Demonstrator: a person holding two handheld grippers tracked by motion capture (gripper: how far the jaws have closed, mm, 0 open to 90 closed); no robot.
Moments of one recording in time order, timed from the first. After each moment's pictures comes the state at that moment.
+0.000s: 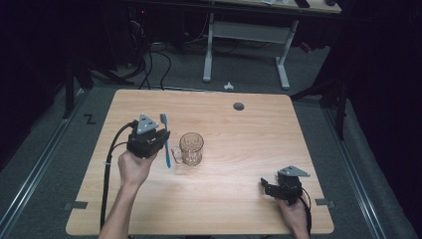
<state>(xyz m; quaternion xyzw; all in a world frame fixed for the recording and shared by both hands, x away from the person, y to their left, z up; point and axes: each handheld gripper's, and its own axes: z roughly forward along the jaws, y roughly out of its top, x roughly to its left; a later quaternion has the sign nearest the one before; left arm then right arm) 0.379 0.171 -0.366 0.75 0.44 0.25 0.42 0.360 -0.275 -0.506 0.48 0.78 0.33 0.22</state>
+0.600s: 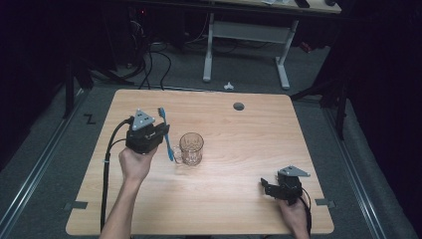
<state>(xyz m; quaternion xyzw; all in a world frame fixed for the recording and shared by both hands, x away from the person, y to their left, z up) 0.384 0.177 -0.361 0.72 0.45 0.26 0.46 0.360 -0.275 -0.506 0.48 0.78 0.33 0.22</state>
